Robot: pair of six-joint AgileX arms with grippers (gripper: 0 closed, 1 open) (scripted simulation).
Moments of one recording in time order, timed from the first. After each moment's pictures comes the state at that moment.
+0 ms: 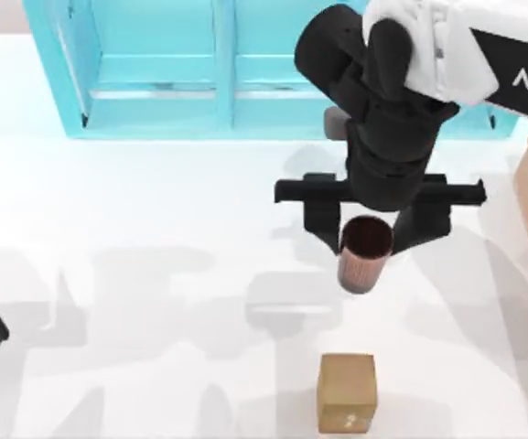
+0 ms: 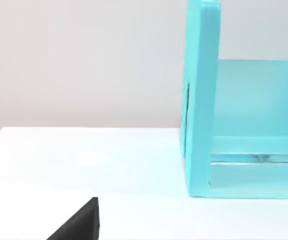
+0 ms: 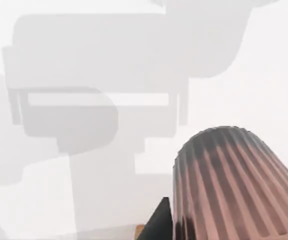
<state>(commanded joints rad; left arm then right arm) 0.00 0.00 0.00 0.00 0.00 0.00 0.64 2.01 1.68 -1.22 -0.02 0.67</state>
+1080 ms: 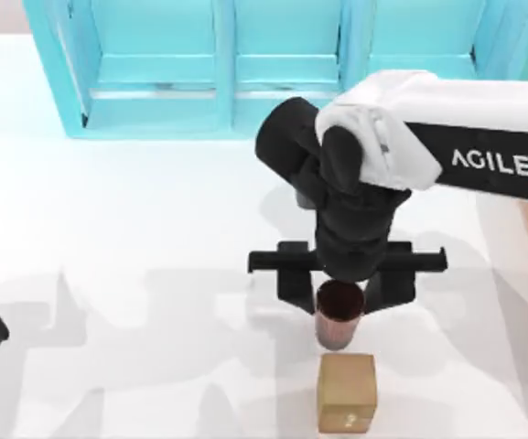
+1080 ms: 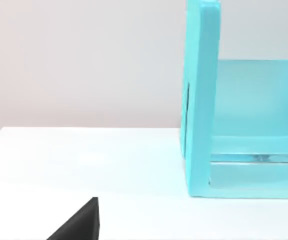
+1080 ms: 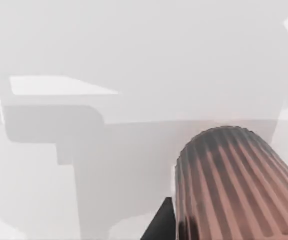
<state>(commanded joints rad) 0.00 0.00 0.00 0.00 0.00 0.00 0.74 2.05 1.49 -1.01 0.00 0.76</state>
